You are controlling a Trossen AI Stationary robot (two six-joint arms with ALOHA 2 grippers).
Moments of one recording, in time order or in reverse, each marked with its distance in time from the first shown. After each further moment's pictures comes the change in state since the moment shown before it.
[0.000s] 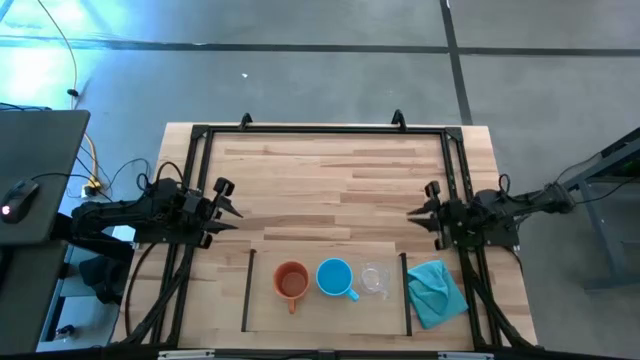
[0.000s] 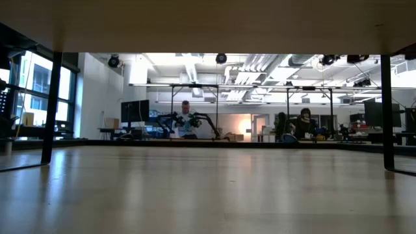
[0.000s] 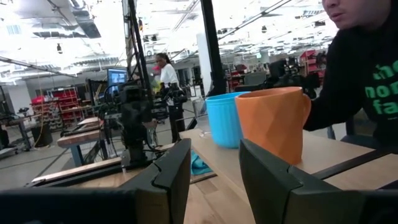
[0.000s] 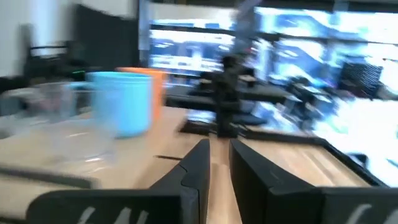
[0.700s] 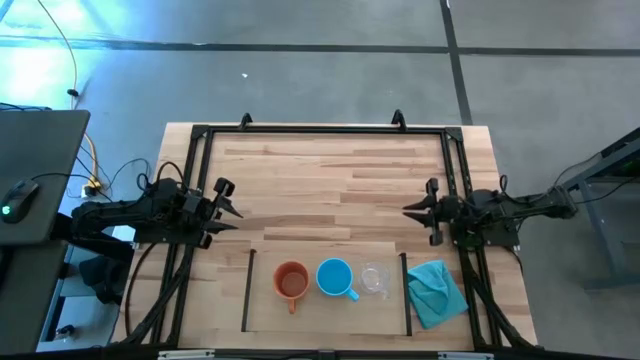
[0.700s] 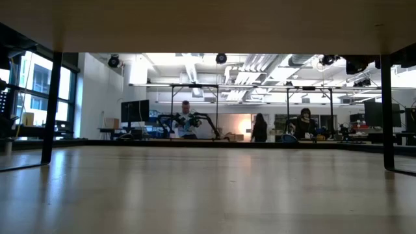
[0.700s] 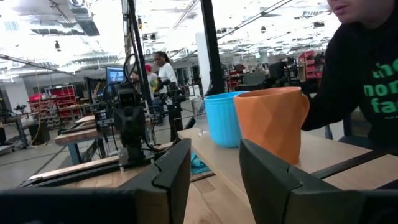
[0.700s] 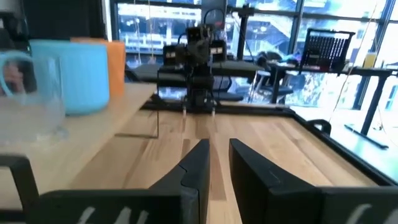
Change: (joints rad) left arm 0.000 0.000 0.000 -0.004 0.003 -0.011; right arm -0.081 0.000 0.000 -0.092 0.065 0.029
